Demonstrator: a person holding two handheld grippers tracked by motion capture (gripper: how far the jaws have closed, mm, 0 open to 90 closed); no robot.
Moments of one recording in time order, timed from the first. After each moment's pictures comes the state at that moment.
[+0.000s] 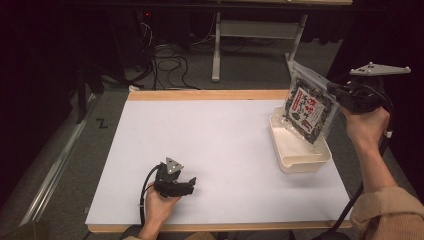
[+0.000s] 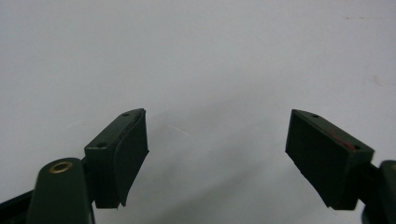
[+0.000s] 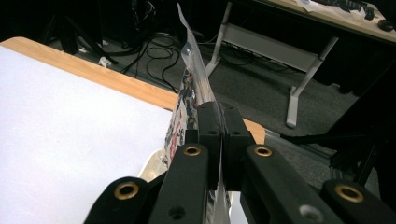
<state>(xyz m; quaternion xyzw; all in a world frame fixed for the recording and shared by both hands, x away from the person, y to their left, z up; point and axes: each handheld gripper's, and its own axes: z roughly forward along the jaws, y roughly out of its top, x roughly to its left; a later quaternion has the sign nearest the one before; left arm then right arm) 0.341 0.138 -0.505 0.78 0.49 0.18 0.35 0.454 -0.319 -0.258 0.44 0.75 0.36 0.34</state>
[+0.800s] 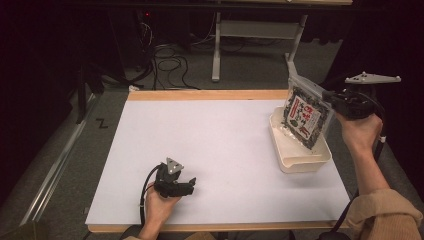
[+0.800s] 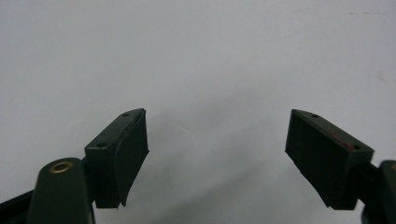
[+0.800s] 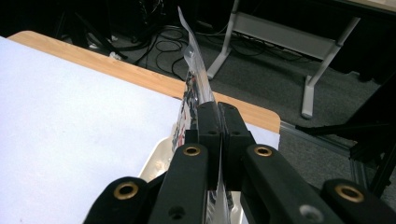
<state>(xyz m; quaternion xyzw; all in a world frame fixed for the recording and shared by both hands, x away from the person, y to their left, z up) 0.341 0.137 -0.506 0.78 0.49 0.18 0.35 0.462 -0.326 -0.287 0.45 0.75 0.38 0.31</state>
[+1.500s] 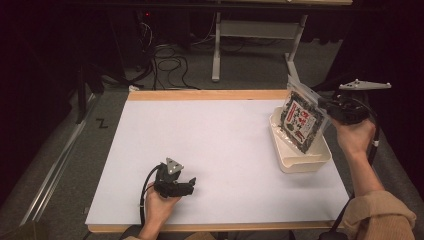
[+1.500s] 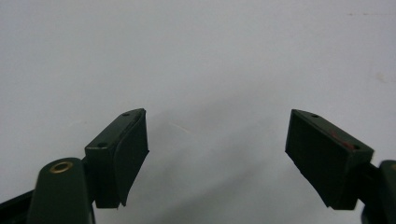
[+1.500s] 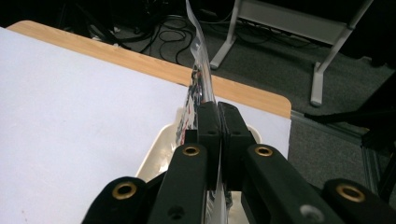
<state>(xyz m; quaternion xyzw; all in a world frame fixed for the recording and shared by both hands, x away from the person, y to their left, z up) 0.341 0.137 -0.506 0.78 0.49 0.18 0.35 0.466 -0.328 -0.310 0.46 0.75 0.37 0.29</state>
